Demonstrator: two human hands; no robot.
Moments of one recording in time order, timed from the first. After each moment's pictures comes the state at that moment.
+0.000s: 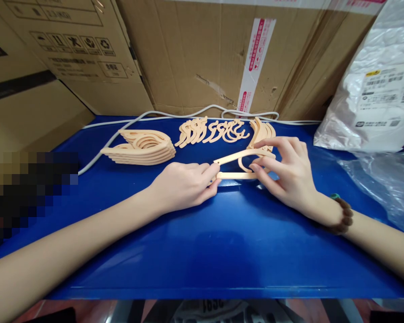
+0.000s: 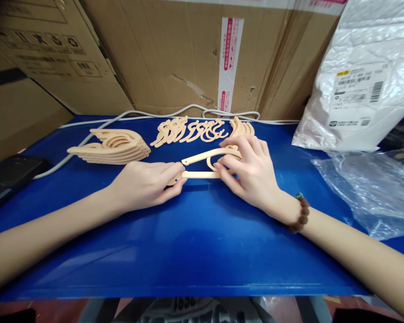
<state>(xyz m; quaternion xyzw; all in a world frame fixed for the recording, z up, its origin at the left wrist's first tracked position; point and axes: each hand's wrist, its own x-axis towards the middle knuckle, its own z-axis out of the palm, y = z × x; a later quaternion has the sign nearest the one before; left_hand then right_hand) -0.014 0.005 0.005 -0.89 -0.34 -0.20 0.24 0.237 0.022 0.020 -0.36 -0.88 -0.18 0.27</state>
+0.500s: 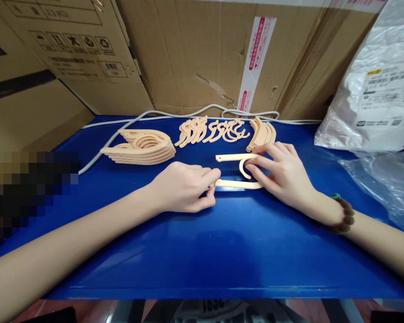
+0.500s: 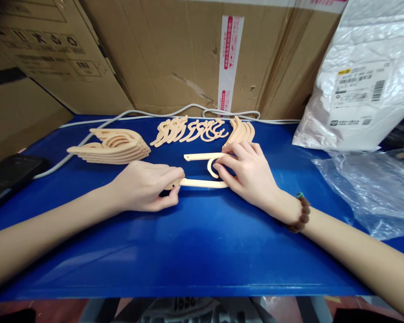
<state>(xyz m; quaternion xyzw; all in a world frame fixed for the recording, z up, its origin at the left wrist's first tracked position) -0.018 0.006 0.007 -0.92 -0.29 -0.19 0.15 0.238 0.031 0.013 -0.36 -0.90 -0.12 0.22</state>
